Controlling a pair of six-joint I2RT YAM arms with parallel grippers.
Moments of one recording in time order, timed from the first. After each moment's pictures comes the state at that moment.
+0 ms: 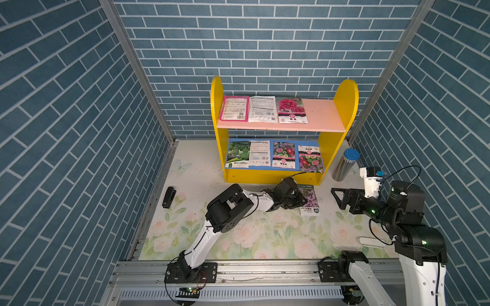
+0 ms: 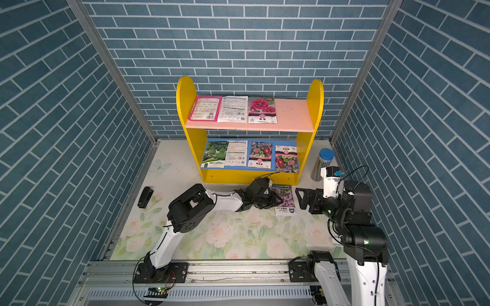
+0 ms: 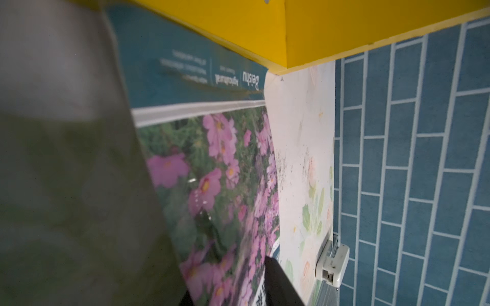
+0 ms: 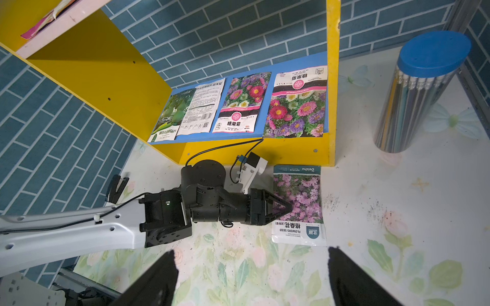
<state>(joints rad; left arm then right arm) -0.95 2.24 1.39 0.23 0.32 -1.07 0.01 0.66 1.18 -1.11 -0.43 0.18</state>
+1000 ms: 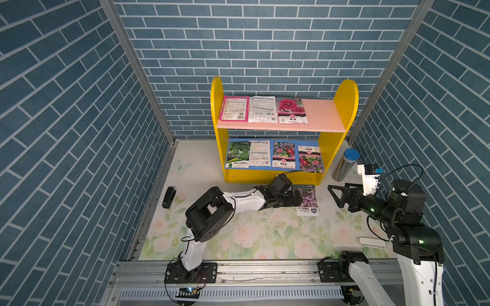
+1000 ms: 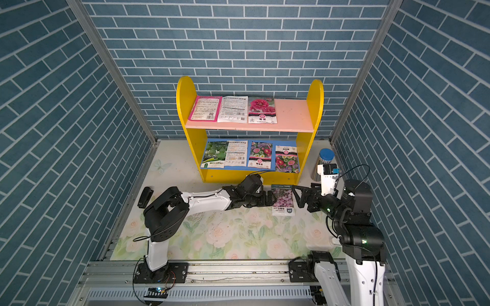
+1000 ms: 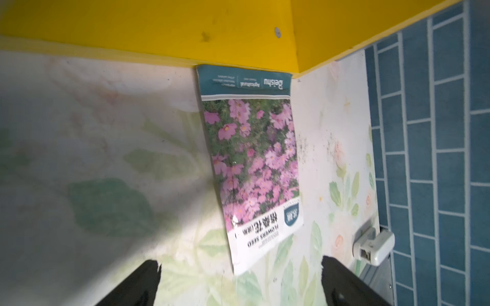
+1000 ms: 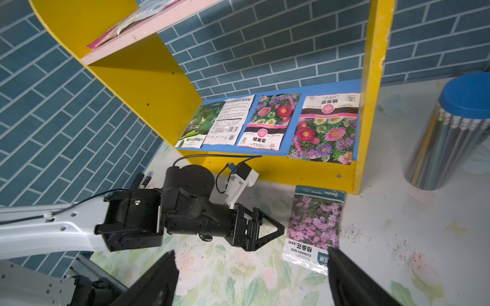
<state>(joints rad) -0.94 1.93 1.25 -0.09 0.18 -0.86 0.01 0.66 1.14 -0.96 -0.57 0.15</state>
